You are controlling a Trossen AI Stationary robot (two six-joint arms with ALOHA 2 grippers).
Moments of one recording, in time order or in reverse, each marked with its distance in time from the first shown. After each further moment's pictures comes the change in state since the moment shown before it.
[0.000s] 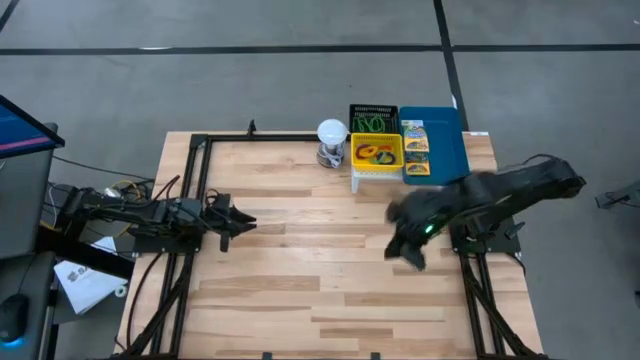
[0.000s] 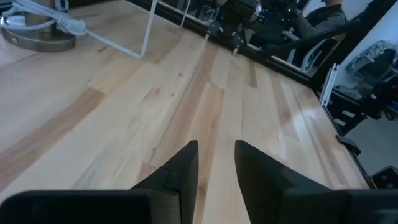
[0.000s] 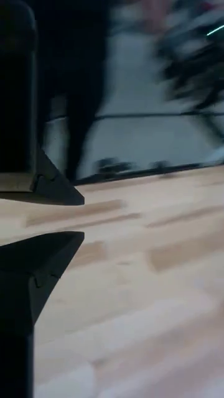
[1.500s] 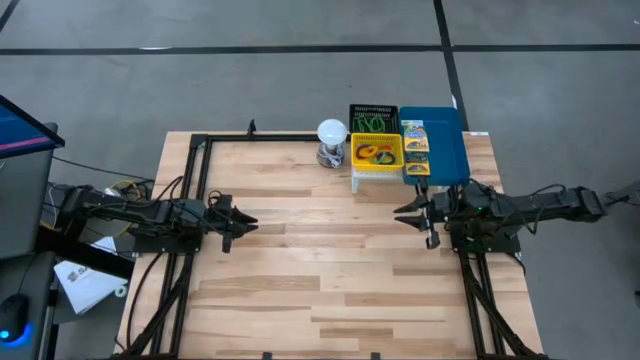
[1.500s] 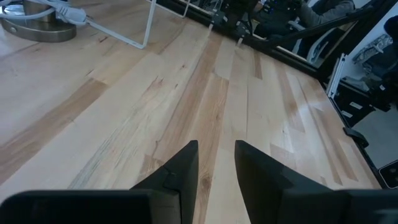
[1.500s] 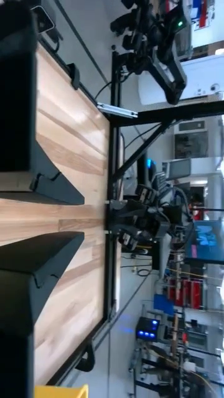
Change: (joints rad) left arm 0.000 0.073 0.002 0.029 0.001 0.000; right arm -0.237 -0.721 -1.065 1.067 0.144 -0.772
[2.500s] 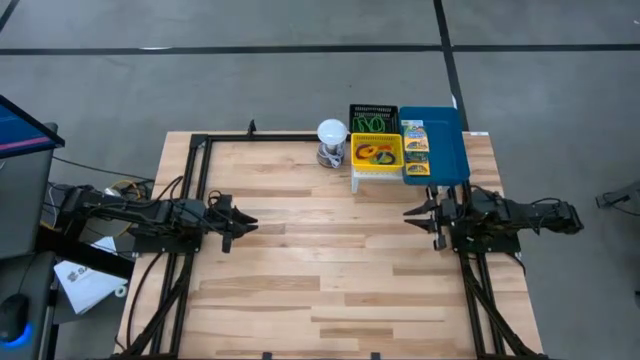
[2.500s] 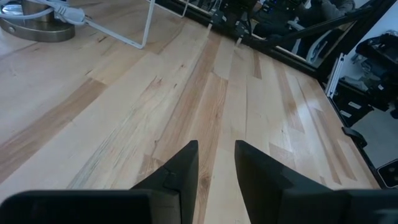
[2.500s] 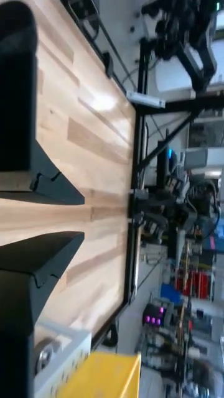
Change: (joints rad) left arm 0.000 0.000 0.000 0.000 0.003 0.000; right arm 0.000 -0.449 -0.136 -0.363 0.040 -0.054
